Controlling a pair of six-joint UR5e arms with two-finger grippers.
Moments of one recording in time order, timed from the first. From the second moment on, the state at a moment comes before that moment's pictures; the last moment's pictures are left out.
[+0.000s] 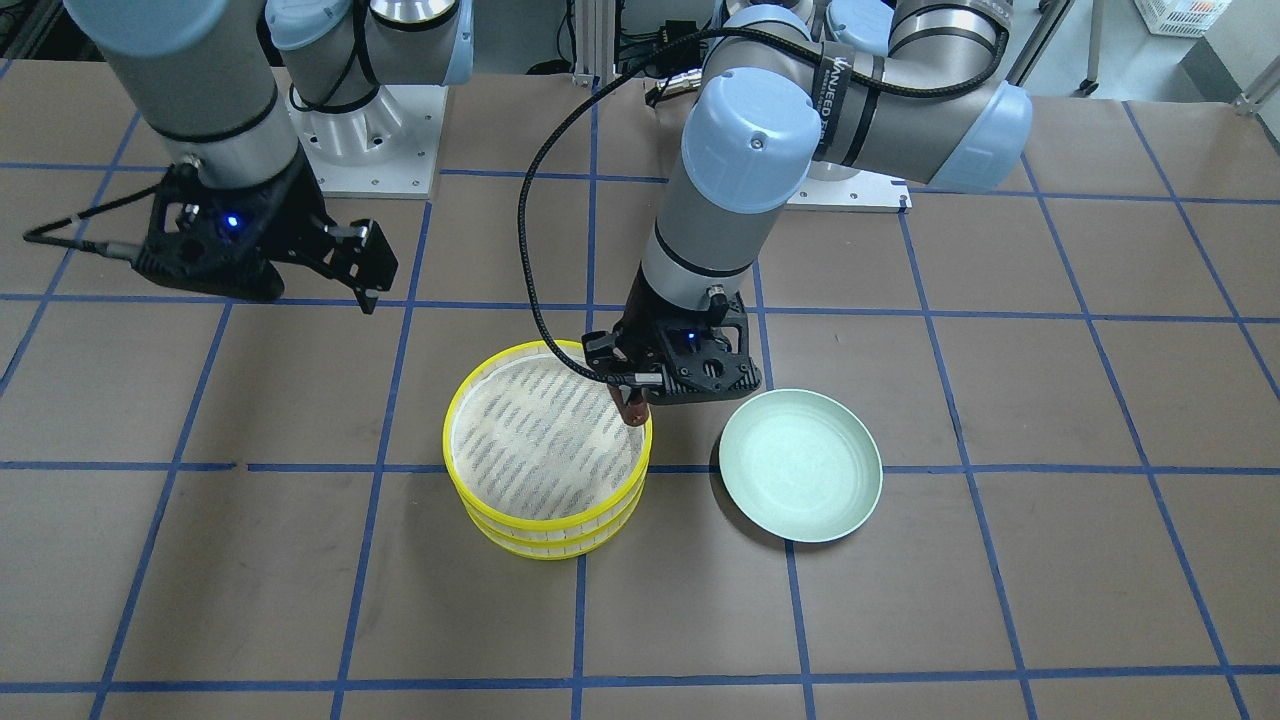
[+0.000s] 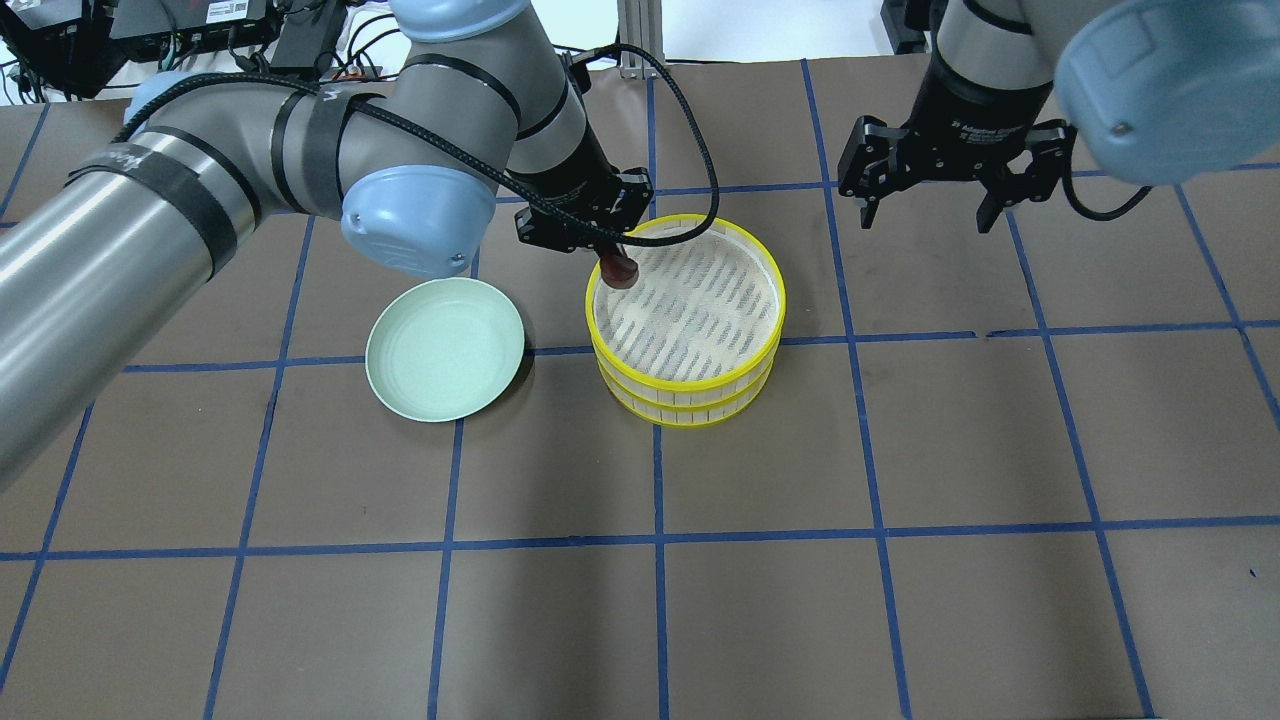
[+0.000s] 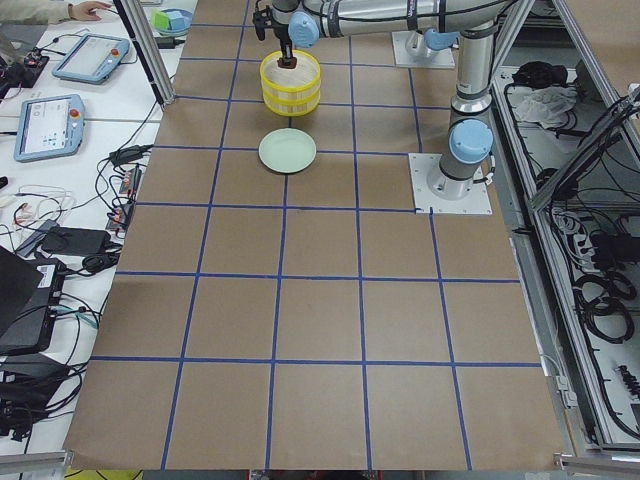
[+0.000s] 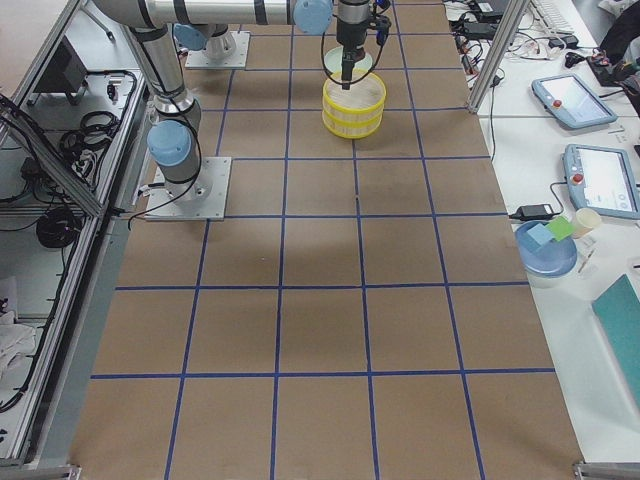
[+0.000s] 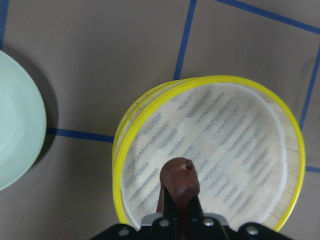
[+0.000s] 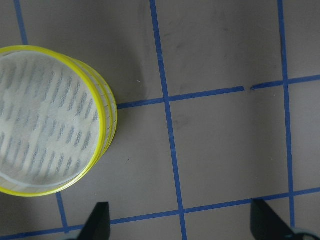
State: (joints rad) left arm -1.84 -1.87 -1.57 -1.15 1.36 -0.51; right arm 1.61 -1.55 1.52 -1.55 -1.61 0.18
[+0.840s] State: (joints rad) left arm -1.88 -1.93 -1.58 -1.02 1.27 -0.53; right arm 1.69 -1.58 1.46 -1.47 -1.62 0.22
